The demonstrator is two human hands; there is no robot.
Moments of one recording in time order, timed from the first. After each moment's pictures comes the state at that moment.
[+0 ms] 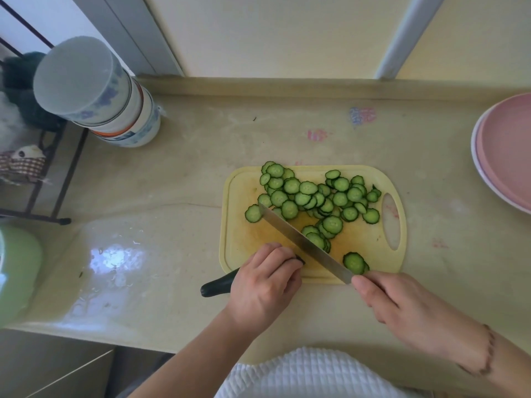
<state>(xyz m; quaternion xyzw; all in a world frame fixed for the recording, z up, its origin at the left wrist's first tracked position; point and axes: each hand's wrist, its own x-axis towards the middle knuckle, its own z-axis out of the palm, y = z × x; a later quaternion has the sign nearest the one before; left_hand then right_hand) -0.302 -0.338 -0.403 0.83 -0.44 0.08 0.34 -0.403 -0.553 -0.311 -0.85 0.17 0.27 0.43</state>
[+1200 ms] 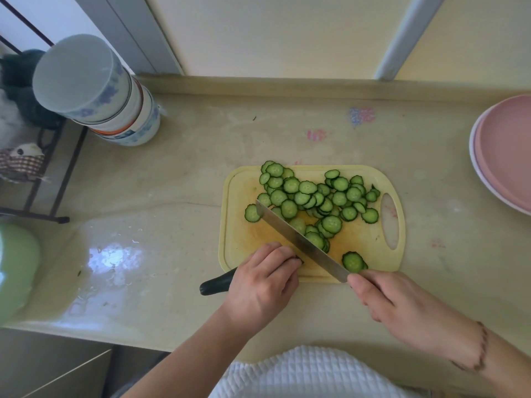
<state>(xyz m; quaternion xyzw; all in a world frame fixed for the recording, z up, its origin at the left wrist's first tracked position) -0.300 -0.334 -0.404 0.83 -0.45 0.07 0.33 -0.399 -0.550 -0.308 -0.84 0.17 0.28 0.42</state>
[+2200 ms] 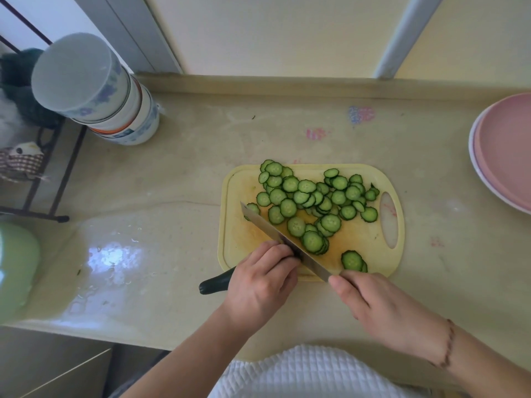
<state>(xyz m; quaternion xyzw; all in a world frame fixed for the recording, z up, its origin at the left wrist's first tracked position) -0.300 -0.335 -0.401 0.82 -0.44 0.07 0.35 -0.392 -0.531 -0.319 -0.85 0.15 0.28 0.43</state>
